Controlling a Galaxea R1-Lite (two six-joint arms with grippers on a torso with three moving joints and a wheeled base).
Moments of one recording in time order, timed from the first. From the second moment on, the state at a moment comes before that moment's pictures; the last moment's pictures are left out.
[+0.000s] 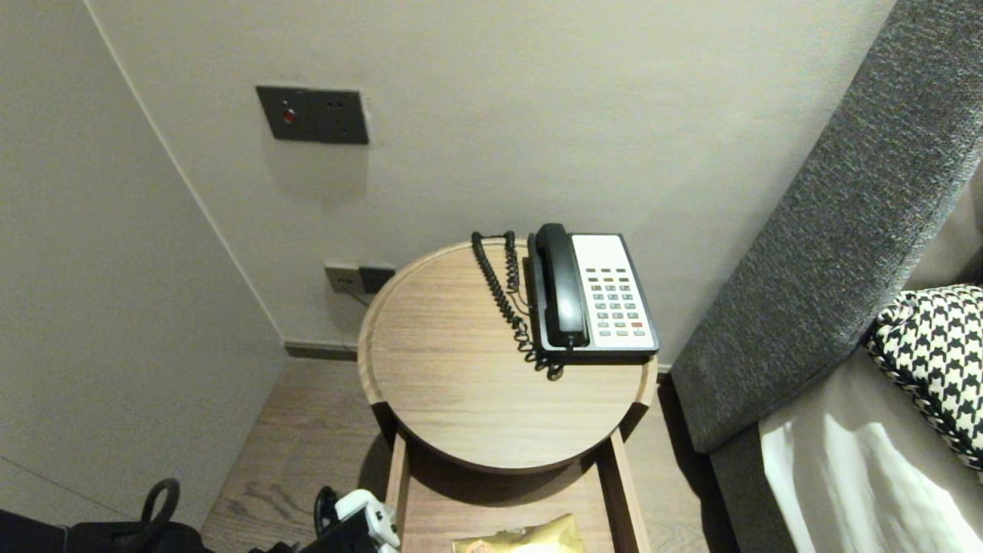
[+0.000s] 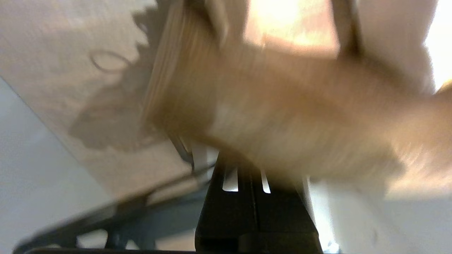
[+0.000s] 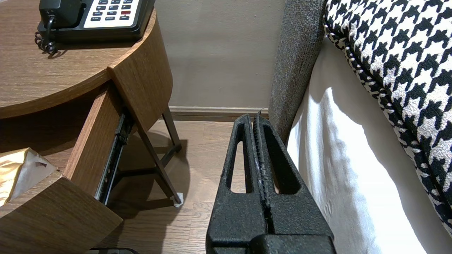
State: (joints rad) left arm -1.05 1.71 -0.58 0.13 0.11 -0.67; right arm -0.01 0.00 0.00 -0.10 -0.02 0.02
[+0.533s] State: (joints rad) left arm -1.05 1.79 -0.67 0.06 0.29 -0.65; right arm -0.01 0.00 0.00 -0.10 -0.02 0.02
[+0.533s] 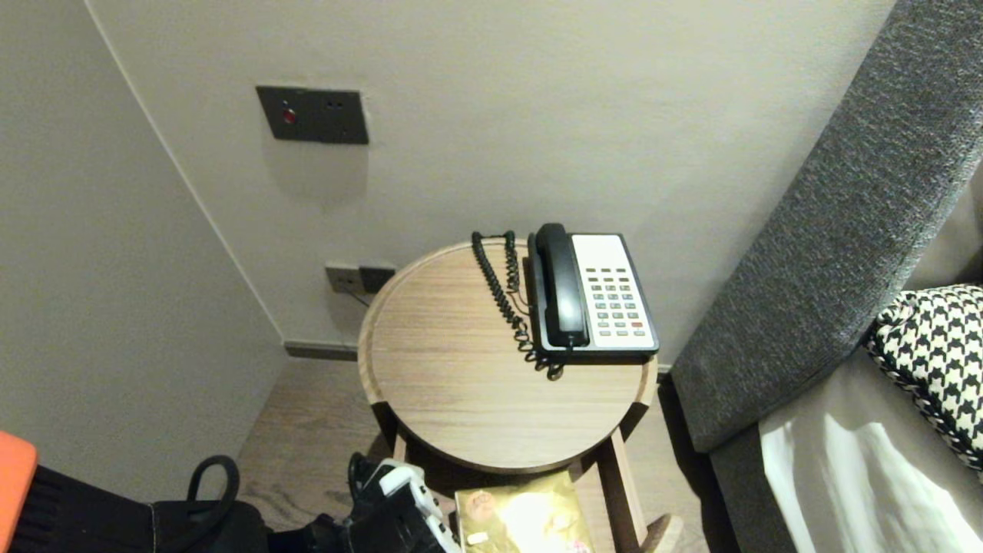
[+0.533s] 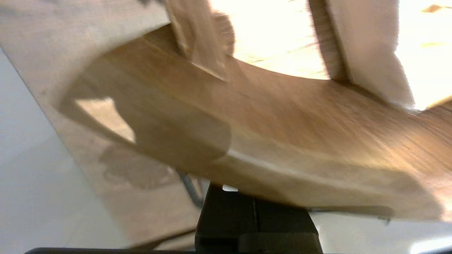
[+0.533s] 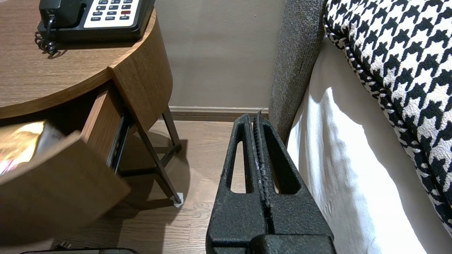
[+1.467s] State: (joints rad) left arm -0.90 1.82 -0.87 0.01 0.39 -0.62; right arm -0.01 0.00 0.00 -0.10 -0.02 0.02
